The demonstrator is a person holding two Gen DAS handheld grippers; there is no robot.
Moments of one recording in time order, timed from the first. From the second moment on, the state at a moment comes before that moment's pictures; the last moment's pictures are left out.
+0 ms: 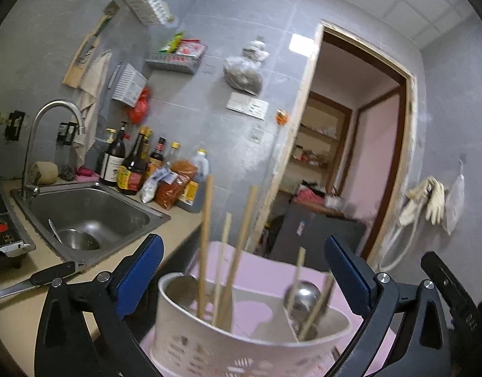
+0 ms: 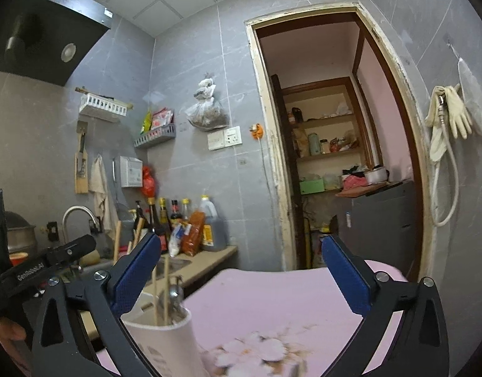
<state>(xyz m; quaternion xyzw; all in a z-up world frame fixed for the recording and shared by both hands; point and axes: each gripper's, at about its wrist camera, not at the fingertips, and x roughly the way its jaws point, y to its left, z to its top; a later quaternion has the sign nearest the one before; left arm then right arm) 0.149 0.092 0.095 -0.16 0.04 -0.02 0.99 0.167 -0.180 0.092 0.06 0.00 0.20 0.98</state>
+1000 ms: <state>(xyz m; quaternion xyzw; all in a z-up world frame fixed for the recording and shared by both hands) 0.158 -0.018 0.011 -0.03 0.33 -0.11 0.94 0.168 -0.241 -0.003 -0.05 0.33 0.19 0.92</state>
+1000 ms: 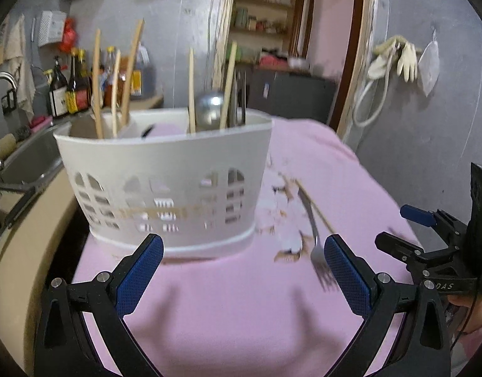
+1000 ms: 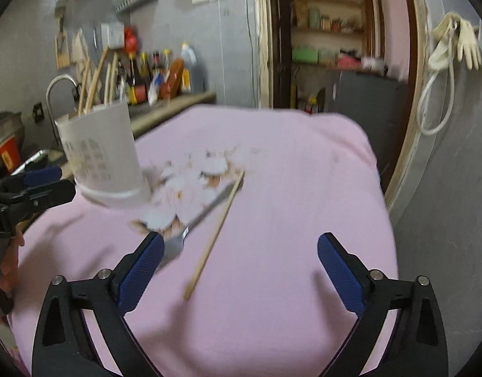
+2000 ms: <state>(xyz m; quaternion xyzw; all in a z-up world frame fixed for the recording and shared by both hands) 0.211 -0.083 -0.002 0.03 0.44 -0.21 0.87 0.191 -0.241 -0.031 -0.13 0.41 0.15 0.89</state>
